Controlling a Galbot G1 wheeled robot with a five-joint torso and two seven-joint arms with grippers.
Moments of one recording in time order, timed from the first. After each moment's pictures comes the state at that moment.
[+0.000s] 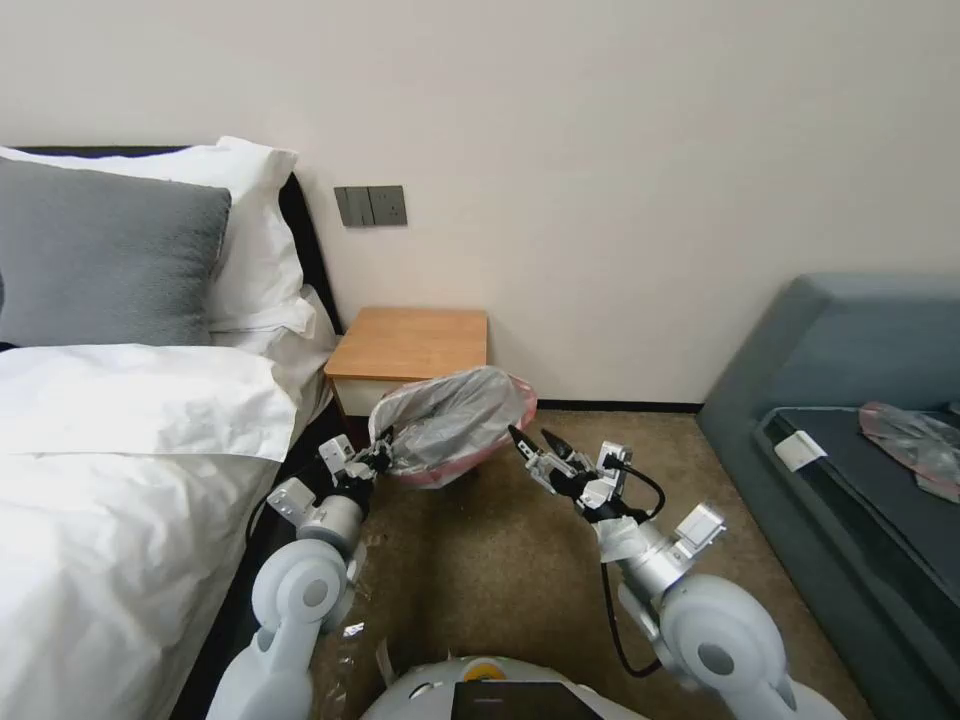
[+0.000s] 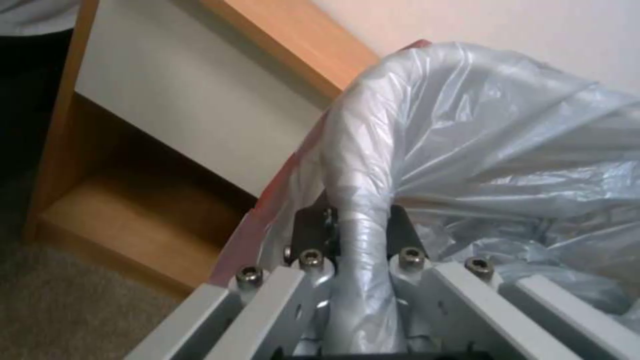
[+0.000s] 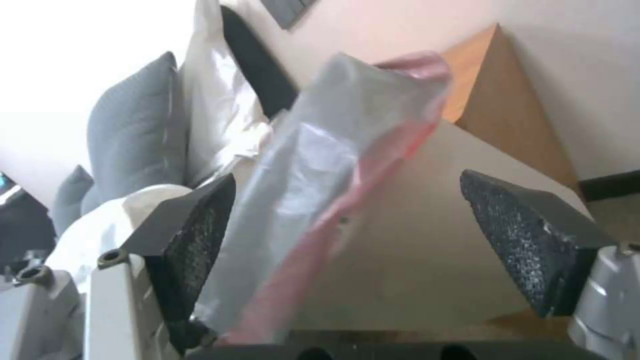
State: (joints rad) left arm 1.42 -1.36 -0.49 -2.30 -0.95 0.38 -0.40; right arm -1.54 1.05 0.37 2.47 1.05 -0.21 0.11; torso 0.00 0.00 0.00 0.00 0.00
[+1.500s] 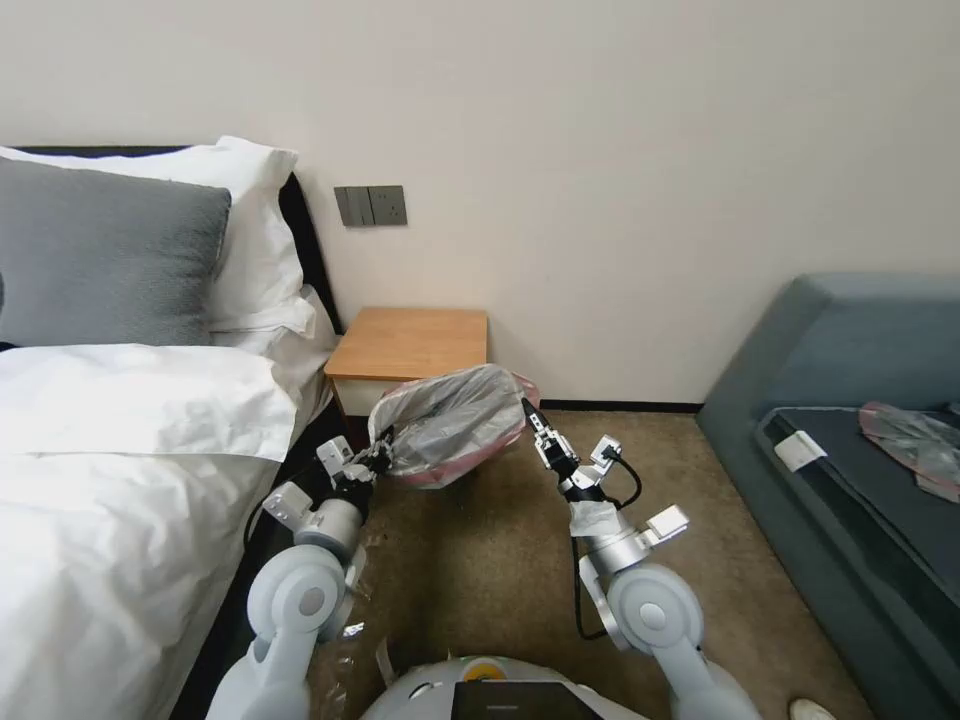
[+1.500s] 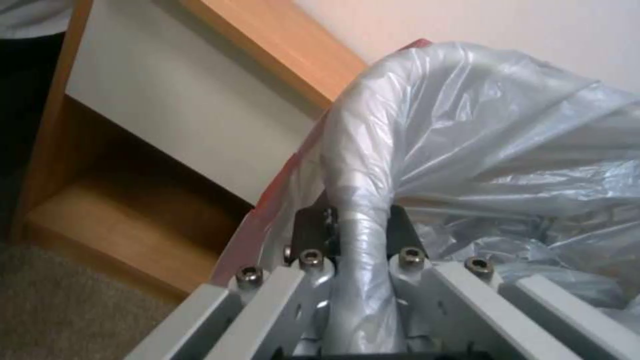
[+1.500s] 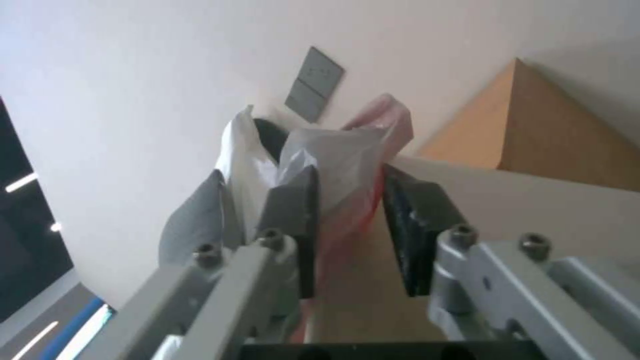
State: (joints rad) left arm 1.44 -1.37 -0.49 -2.33 -0.95 0.38 -0.39; right arm -1.46 1.27 0.31 2.29 1.14 -0.04 -0.06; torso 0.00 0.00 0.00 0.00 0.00
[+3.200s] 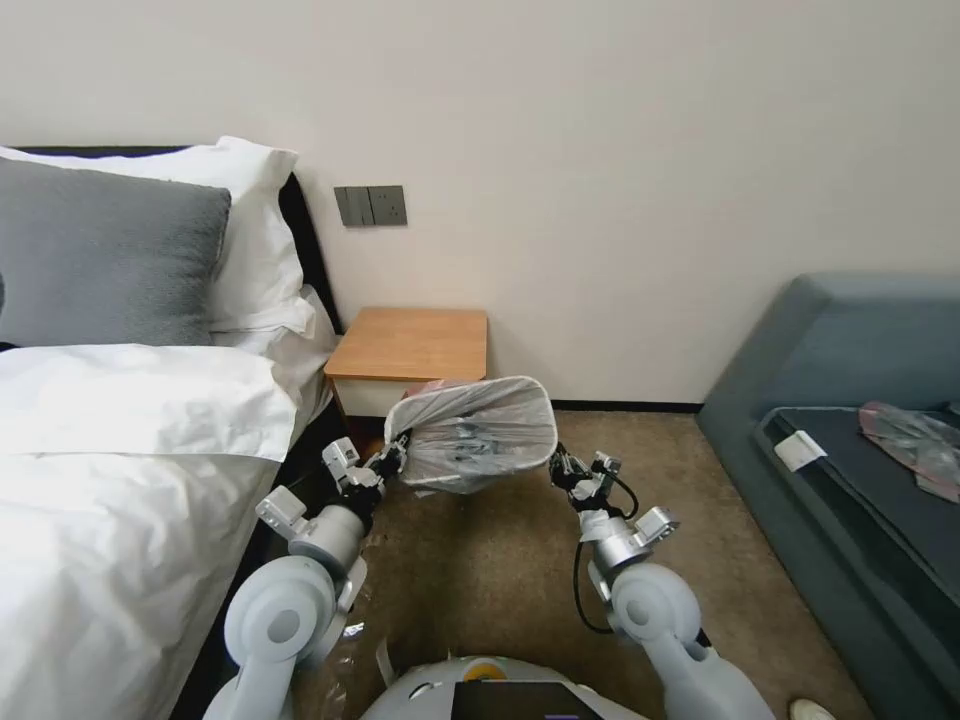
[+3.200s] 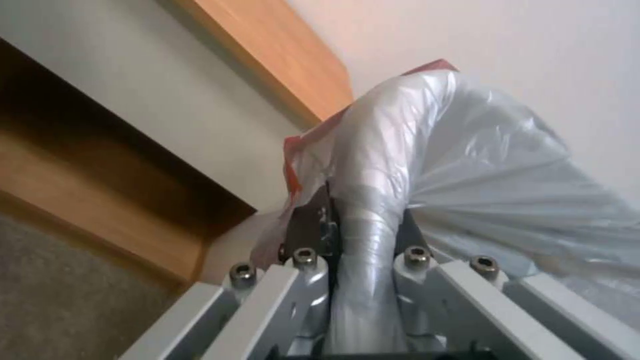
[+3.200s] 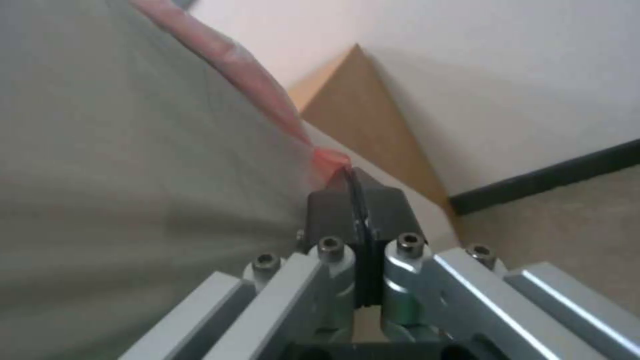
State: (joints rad) left arm 1.49 -1.39 -0.49 -2.45 -1.15 0.46 -0.43; right arm -1.47 1.24 0.35 2.16 0.79 -0.10 0.08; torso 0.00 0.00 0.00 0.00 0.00
